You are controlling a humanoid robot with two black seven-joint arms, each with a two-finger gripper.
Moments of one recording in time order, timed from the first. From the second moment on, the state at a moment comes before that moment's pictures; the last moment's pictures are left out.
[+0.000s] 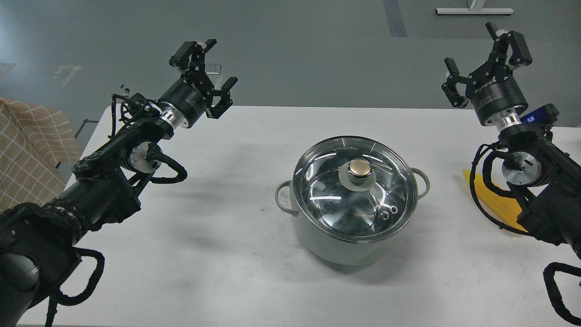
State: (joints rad) left arm -0.82 0.20 -0.78 -0.53 0.28 -0.49 -0.35; right arm 0.84 -0.26 0.79 0.47 -0.23 0.49 0.49
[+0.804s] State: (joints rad) left arm -0.82 0.24 -0.78 -0.59 0.29 -0.49 -0.40; right arm 0.85 -0.29 0.79 0.48 -0.25 0.49 0.49
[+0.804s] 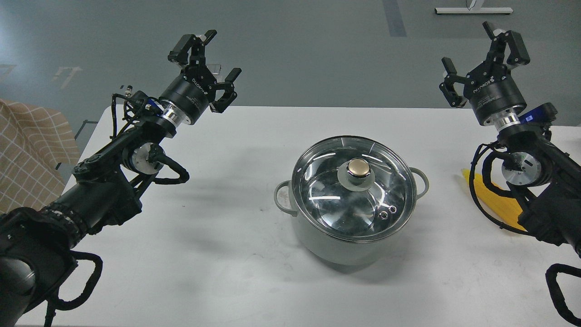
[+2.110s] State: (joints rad) left arm -0.87 0.35 -0.79 -0.73 0.42 -0.49 -0.44; right arm 0.86 -0.28 0.72 0.39 -0.27 0.49 0.49
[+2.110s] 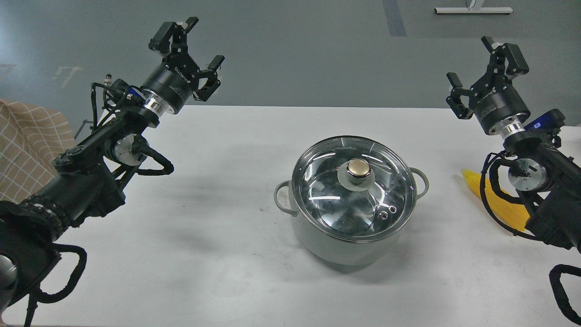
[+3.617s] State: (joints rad) left arm -0.90 0.24 -0.49 -1.22 2.18 -0.12 -0.47; right arm 0.84 -0.29 0.69 0.40 -0.28 0.49 0.49
